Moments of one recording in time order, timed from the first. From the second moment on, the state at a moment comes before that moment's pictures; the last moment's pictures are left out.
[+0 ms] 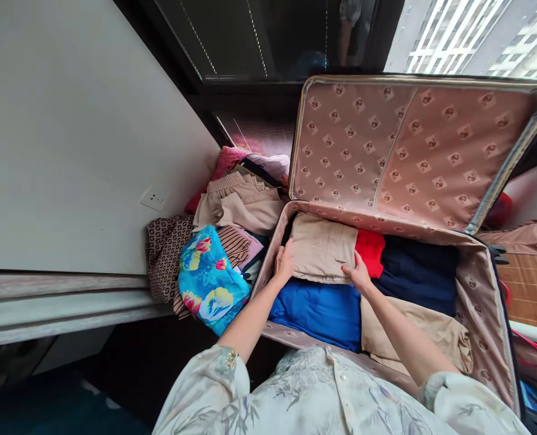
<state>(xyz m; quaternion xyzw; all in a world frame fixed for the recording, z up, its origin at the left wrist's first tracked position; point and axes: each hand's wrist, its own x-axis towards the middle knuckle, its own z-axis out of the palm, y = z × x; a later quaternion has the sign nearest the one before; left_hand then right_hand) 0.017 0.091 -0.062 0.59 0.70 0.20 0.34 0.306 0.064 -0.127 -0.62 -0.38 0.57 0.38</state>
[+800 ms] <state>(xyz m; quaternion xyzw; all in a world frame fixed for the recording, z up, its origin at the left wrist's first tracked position) 0.045 0.125 -0.088 0.79 0.56 -0.07 0.25 0.223 0.075 -0.109 -0.64 -0.75 0.14 0.04</state>
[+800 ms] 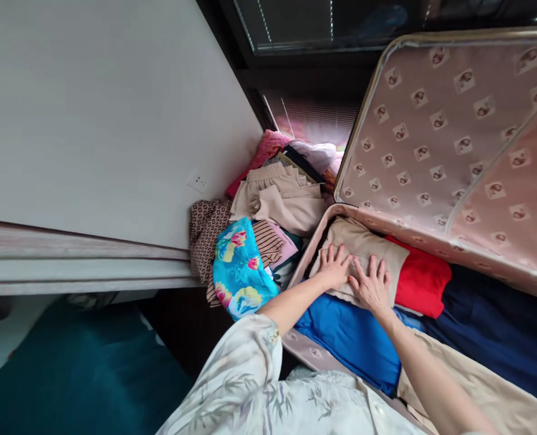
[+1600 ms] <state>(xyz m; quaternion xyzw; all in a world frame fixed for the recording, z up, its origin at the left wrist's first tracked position) -0.184 0.257 0.100 0.81 0.56 -0.19 0.07 0.220 0.098 -0.143 -0.65 -0.74 0.13 -0.08</state>
